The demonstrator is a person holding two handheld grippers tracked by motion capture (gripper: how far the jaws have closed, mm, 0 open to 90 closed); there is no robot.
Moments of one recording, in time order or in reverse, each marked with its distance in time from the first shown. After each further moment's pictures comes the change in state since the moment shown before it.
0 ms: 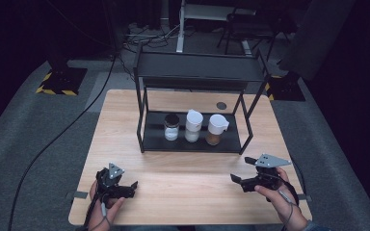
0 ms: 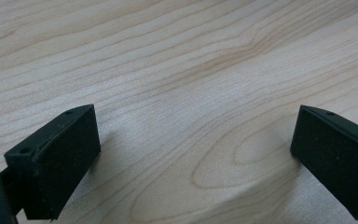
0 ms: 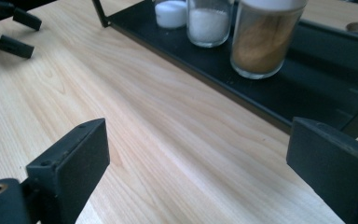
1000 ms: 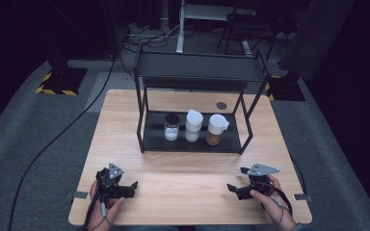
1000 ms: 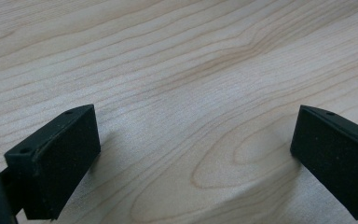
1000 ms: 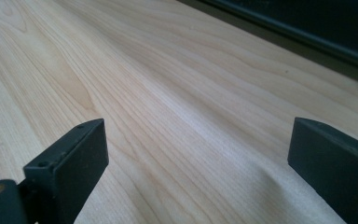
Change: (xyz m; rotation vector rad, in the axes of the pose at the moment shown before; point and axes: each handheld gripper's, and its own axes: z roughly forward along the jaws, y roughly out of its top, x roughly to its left) left arm 0.000 0.000 0.000 0.000 0.000 0.000; right arm -0.006 -0.051 0.033 0.093 -0.003 0.023
